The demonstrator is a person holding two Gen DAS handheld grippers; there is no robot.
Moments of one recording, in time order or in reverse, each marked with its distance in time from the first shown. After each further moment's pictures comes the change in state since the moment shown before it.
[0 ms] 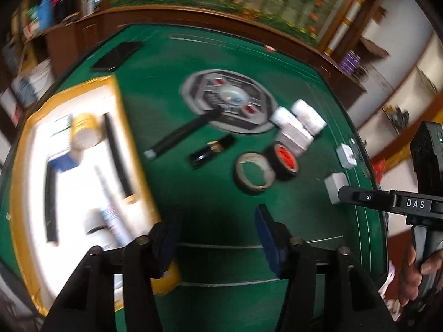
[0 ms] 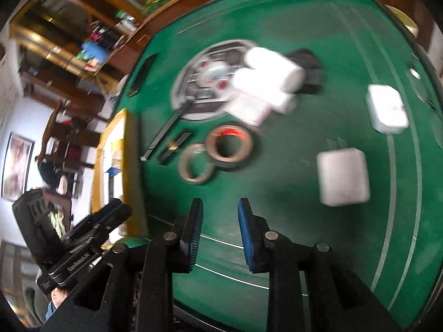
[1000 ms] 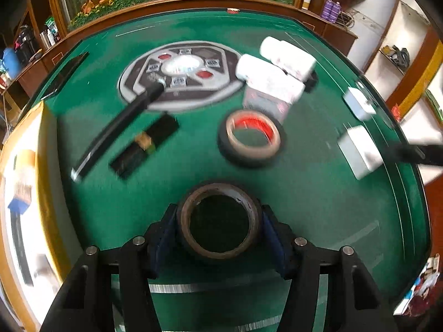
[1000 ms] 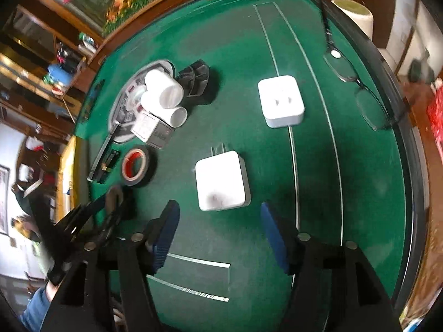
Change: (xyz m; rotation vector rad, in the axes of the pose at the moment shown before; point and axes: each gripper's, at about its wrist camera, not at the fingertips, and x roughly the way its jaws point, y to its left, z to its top) left arm 0.079 -0.056 -0.017 0.227 0.087 0.098; right arm -0.019 -0.082 0.001 0.081 -0.051 -0.164
